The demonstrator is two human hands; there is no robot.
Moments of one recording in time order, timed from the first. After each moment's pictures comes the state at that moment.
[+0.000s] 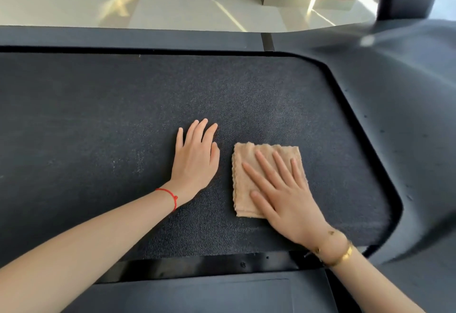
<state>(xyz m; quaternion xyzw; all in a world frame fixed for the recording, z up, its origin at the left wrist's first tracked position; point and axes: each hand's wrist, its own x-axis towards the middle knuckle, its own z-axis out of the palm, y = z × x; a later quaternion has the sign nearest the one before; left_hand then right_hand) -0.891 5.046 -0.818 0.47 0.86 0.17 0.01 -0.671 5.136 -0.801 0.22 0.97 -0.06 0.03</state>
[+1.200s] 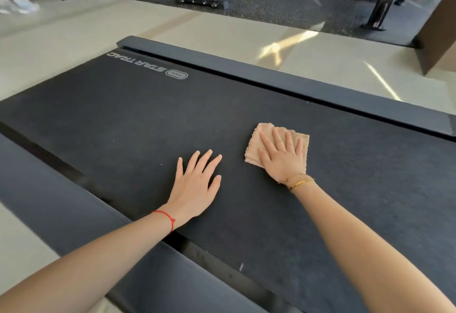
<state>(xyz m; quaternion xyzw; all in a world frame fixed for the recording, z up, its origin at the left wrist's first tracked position) -1.061 4.772 -0.821 0.26 0.96 0.10 0.00 -1.052 5.027 -0.816 0.14 0.99 -0.08 0.03</state>
